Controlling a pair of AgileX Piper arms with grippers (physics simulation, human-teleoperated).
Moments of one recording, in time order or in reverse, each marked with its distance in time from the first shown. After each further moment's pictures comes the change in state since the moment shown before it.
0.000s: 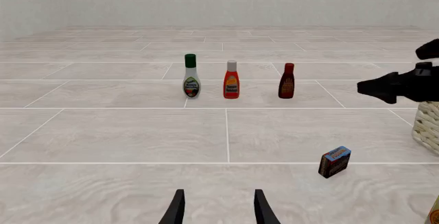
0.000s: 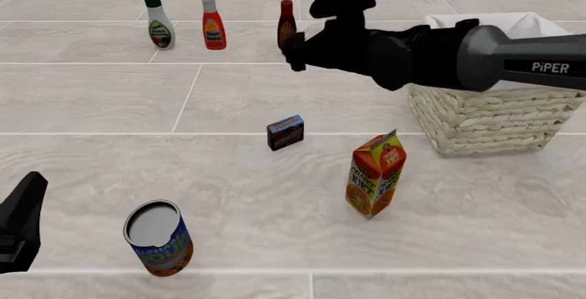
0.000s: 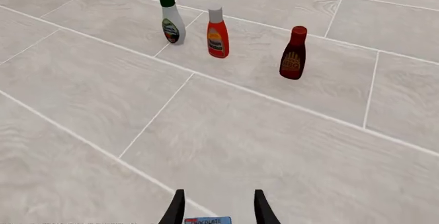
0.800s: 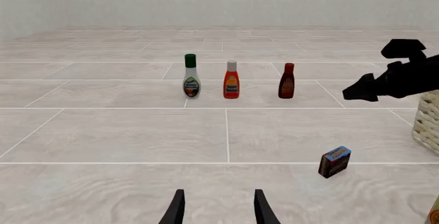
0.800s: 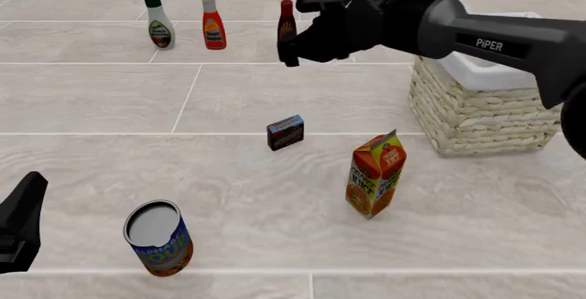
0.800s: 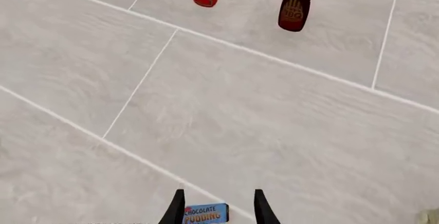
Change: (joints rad) left arm 0.000 0.000 0.000 0.000 0.000; right arm -0.017 0.180 -0.371 0.464 0.041
